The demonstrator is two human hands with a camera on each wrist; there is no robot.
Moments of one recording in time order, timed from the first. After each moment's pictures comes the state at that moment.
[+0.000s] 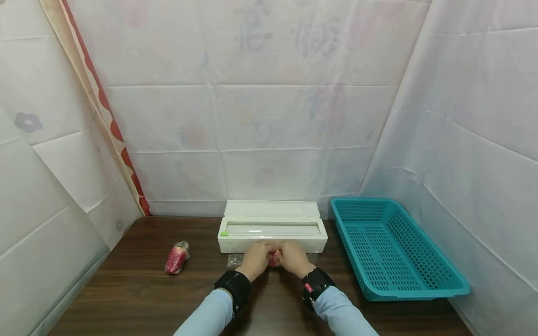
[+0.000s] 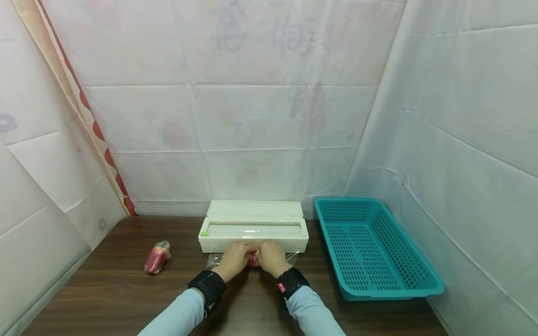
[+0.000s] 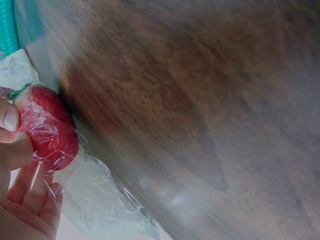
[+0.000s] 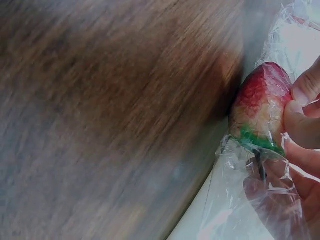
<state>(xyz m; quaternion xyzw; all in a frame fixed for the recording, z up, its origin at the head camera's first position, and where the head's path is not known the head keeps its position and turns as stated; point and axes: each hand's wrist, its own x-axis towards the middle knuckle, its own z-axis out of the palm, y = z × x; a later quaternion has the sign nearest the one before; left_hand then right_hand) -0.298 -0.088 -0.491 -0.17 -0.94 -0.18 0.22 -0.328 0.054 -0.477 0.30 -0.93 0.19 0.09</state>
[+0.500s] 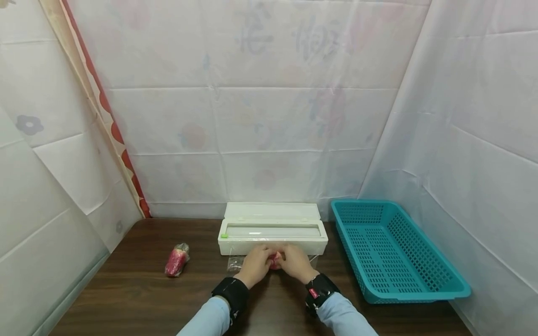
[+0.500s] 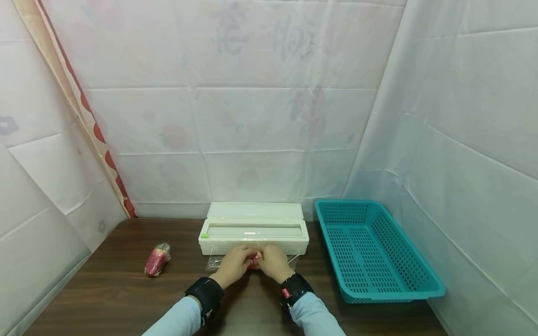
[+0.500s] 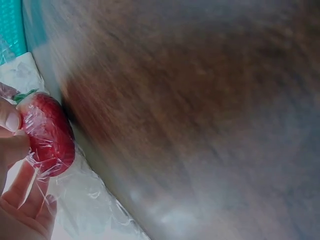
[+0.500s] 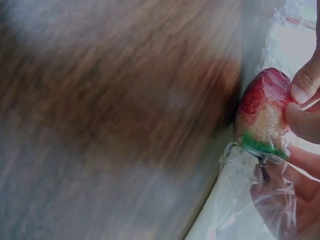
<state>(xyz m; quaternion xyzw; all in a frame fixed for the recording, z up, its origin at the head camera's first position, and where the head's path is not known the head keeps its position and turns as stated) -0.291 -0.090 -0.495 -0.19 -0.94 -0.19 0.23 -0.324 0.060 -0.481 0.29 -0.92 0.23 0.08</state>
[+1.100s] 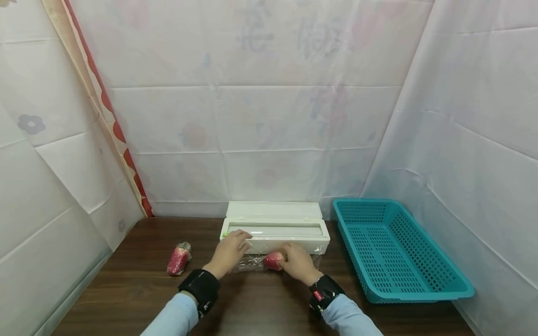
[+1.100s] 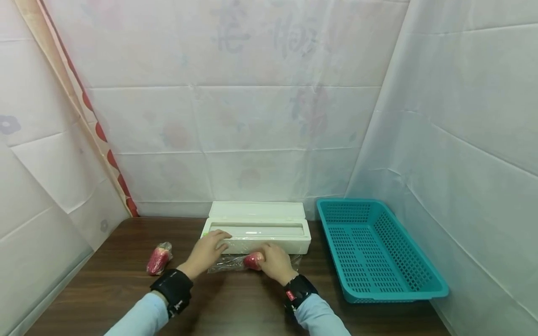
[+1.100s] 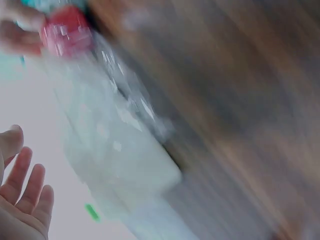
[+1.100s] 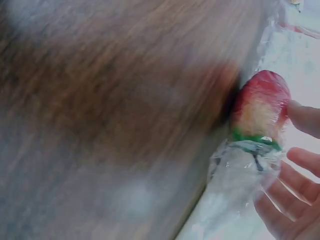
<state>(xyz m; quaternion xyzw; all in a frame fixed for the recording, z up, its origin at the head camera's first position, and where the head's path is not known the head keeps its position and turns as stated) -0.279 -0.158 -0.452 -0.14 -0.94 -0.21 0.23 -0.316 0.065 -0.482 0.30 -0.93 0.19 0.13</state>
